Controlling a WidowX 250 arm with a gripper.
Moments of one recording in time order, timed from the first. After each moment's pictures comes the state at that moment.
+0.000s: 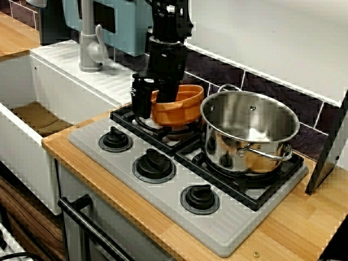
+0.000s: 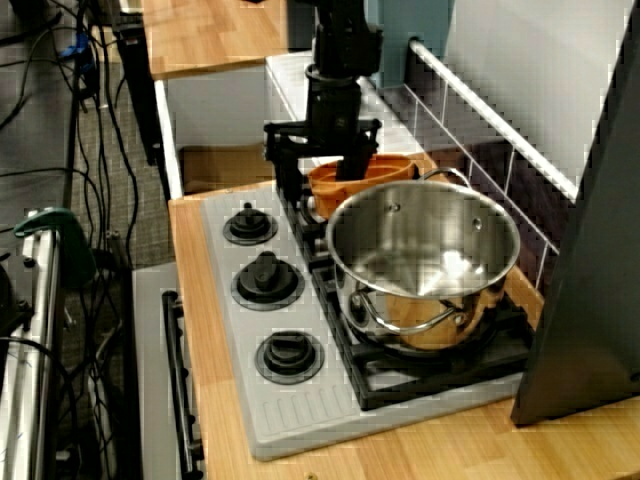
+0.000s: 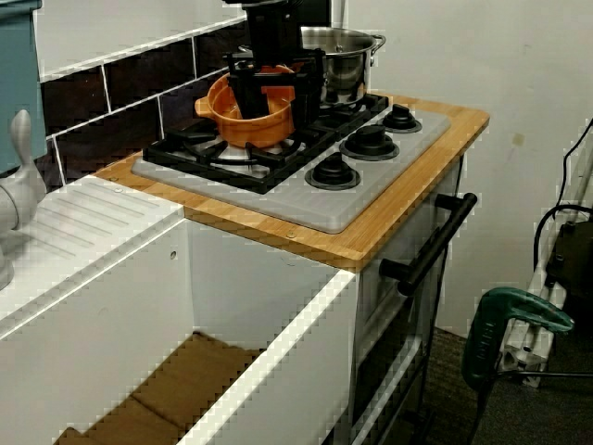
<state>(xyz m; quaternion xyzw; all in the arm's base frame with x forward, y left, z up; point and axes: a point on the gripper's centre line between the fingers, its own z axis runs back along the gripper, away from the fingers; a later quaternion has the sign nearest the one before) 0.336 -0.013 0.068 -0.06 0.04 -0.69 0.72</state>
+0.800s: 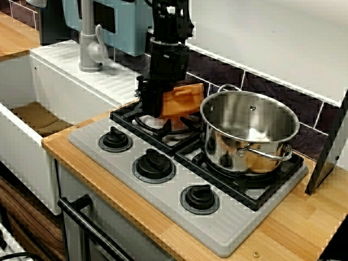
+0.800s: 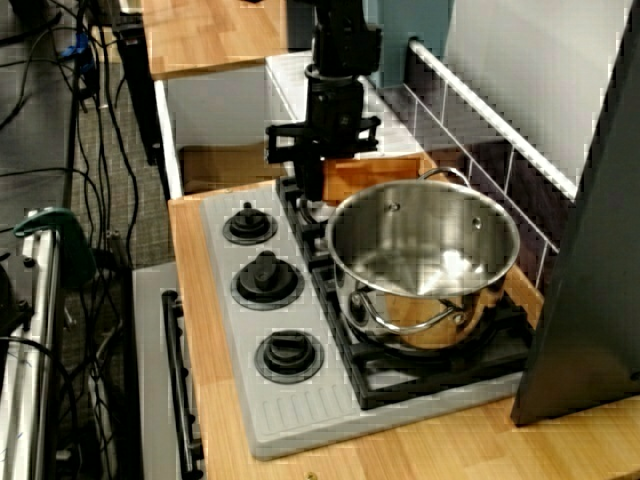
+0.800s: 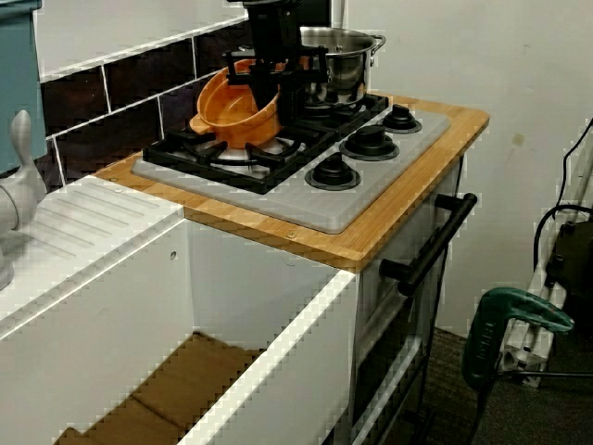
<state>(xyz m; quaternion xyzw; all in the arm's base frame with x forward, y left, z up) 0.333 -0.010 0.070 -0.06 0.04 -0.65 0.75</state>
